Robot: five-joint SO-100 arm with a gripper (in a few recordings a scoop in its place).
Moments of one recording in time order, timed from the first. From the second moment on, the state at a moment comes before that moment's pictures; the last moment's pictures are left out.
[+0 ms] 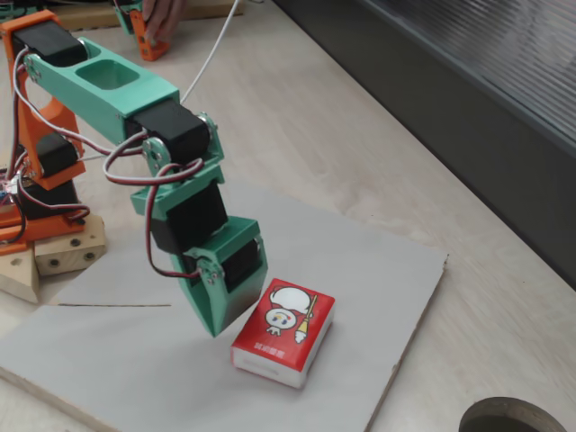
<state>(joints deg) 7.9 78.0 86.6 62.6 95.5</state>
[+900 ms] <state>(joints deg) 7.6 73.9 85.4 62.6 95.5</state>
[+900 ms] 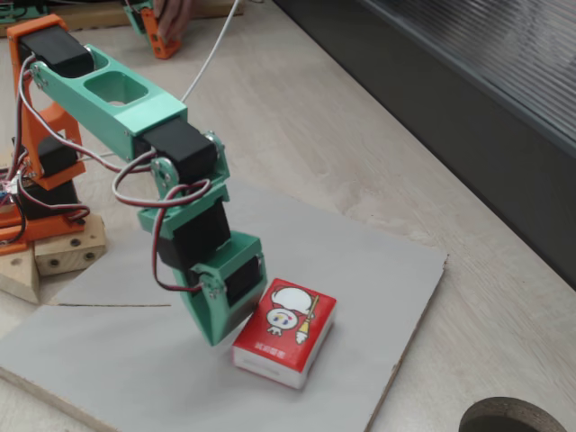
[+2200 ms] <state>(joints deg) 2.3 57.6 60.7 62.4 95.5</state>
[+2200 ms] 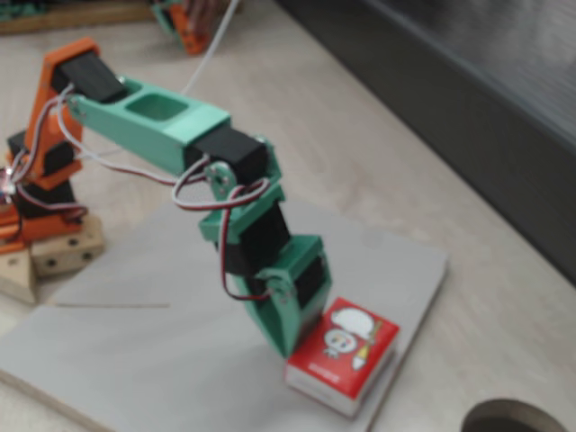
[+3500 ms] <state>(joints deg) -0.5 53.9 57.0 48.8 95.5</state>
